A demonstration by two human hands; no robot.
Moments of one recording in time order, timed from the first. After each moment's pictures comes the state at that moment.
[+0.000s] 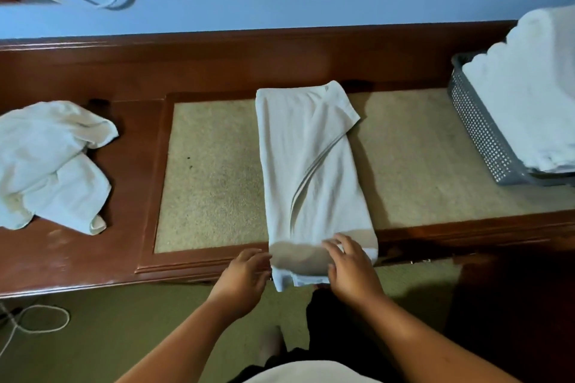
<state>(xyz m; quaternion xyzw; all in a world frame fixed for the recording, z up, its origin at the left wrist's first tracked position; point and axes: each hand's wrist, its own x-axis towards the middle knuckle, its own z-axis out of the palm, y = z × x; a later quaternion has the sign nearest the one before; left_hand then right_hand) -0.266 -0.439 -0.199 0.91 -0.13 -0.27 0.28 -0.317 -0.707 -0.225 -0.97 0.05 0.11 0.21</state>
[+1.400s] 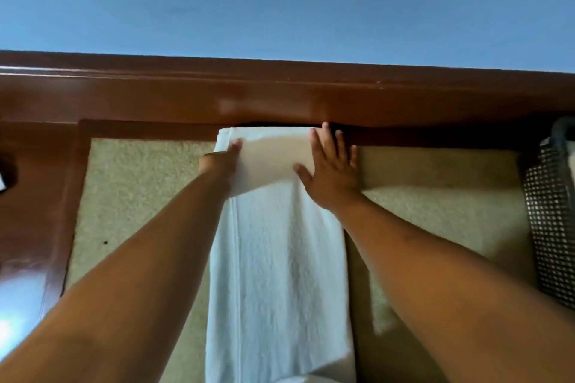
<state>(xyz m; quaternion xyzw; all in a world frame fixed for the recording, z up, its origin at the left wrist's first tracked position) 0.204 -0.599 -0.253 0.71 0.45 -0.21 0.50 0.149 -0.824 -0.257 -0.98 0.03 0.18 0.09</state>
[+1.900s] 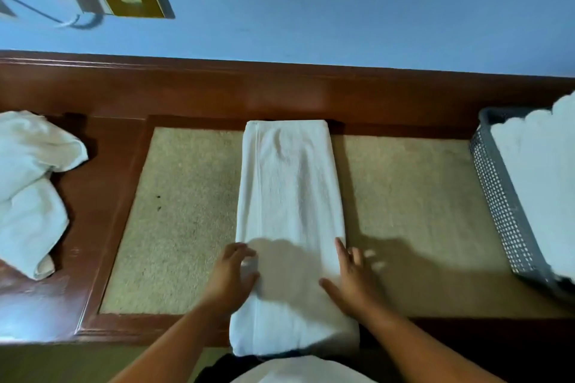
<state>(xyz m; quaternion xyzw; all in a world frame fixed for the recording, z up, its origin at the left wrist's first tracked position) -0.124 -0.530 -0.224 0.92 -0.01 -0.16 0.36 -0.158 -0.812 -0.212 -0.94 0.10 0.29 0.18</state>
